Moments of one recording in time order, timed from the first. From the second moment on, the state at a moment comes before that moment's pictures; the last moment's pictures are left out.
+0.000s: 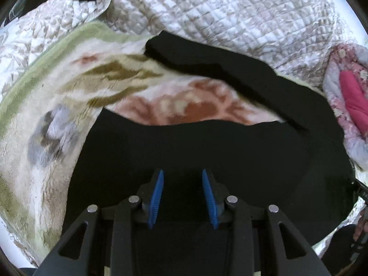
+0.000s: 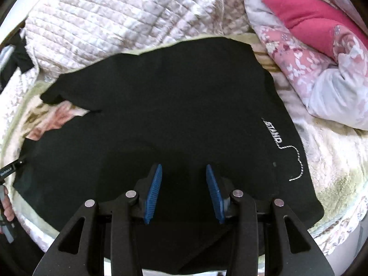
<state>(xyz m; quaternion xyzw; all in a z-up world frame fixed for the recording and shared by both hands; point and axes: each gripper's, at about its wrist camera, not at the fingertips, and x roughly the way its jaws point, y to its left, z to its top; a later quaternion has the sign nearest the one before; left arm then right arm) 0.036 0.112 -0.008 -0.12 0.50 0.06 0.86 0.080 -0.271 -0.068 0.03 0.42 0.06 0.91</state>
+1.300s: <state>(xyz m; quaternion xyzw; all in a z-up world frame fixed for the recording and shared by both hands) 0.274 0.079 -0.016 -0.03 0.48 -0.04 0.88 0.302 -0.248 -0.030 -0.13 0.39 0.16 0.90</state>
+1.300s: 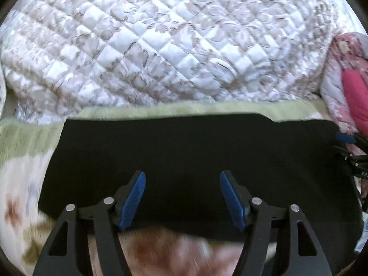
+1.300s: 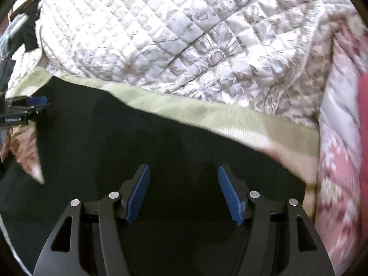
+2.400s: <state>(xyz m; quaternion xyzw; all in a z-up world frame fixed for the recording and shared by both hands) 0.081 0.061 0.059 -0.04 0.36 -0.07 0.93 0.072 -0.247 -0.009 -0.07 0.36 0.20 0.91</state>
